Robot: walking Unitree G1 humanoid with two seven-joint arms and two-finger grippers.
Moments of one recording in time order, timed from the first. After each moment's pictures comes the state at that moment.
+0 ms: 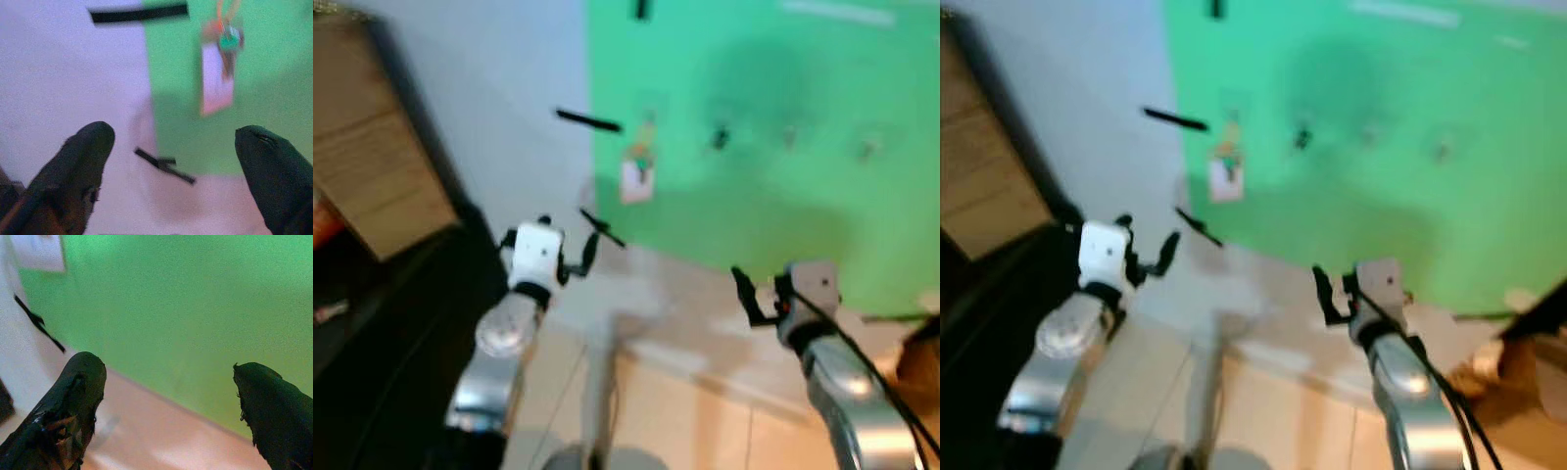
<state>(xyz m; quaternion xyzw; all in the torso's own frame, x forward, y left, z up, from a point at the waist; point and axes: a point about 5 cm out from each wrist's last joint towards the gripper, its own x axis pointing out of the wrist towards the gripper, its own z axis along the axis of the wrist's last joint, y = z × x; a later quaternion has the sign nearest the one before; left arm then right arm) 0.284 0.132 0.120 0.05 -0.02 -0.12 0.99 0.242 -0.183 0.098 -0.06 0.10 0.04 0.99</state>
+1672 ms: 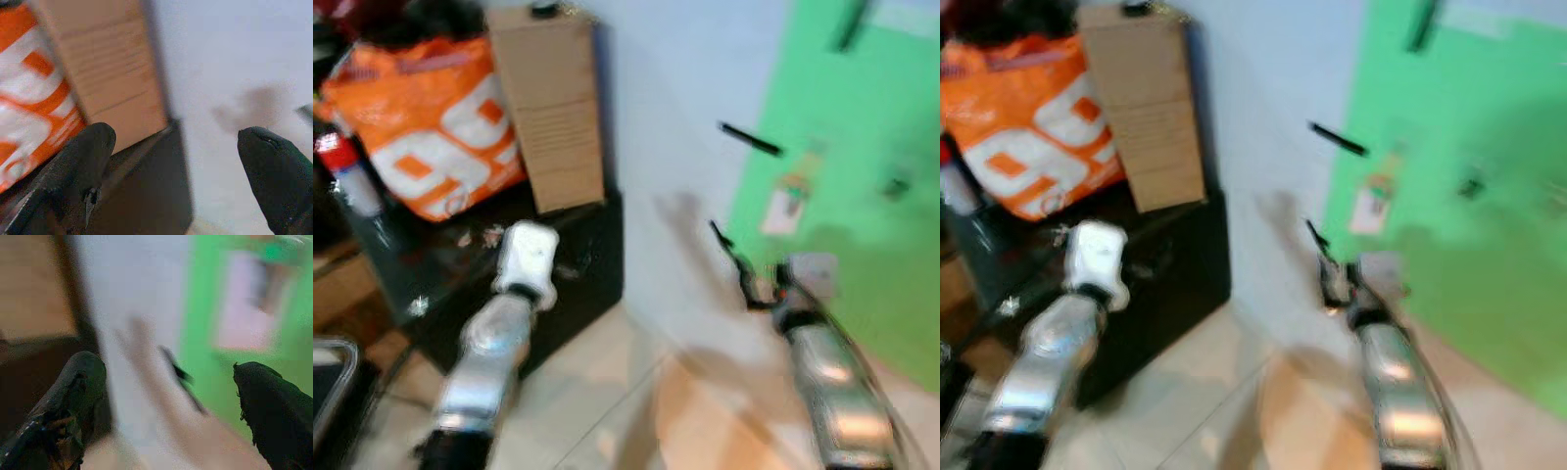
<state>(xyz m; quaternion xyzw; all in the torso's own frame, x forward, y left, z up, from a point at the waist) 0.282 0.164 0.104 0.10 0.03 -0.08 0.99 0.263 -0.159 0.093 0.01 0.07 0.03 1.00</state>
